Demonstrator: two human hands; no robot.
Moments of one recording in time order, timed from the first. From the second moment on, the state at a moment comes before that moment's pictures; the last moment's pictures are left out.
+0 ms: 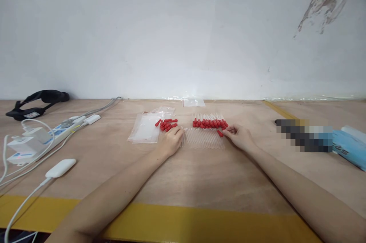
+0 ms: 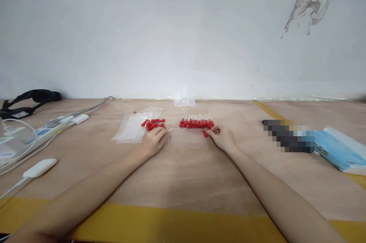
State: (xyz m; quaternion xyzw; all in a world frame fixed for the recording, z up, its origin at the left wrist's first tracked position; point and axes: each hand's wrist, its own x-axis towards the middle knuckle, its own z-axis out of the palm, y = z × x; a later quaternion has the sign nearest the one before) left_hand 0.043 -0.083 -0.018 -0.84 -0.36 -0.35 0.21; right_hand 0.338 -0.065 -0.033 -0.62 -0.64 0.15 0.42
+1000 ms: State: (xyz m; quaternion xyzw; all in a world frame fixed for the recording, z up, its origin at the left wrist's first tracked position) left_hand 0.037 -0.102 -0.009 -0.89 -0.38 -0.26 0.06; right_hand 0.276 -0.053 0.012 -0.55 -0.76 -0.09 0.33
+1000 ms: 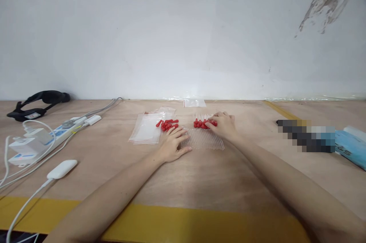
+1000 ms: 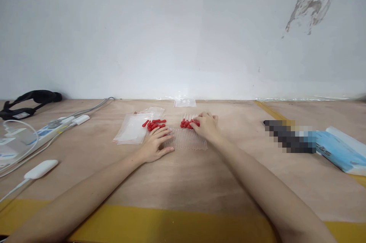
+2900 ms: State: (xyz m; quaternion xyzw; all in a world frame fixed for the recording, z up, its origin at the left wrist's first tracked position) left_hand 0.055 -0.113 -0.014 -0.89 -0.24 -0.27 0.27; right_hand 0.256 -0.120 -0.019 -0.26 -0.87 -0.22 0.37
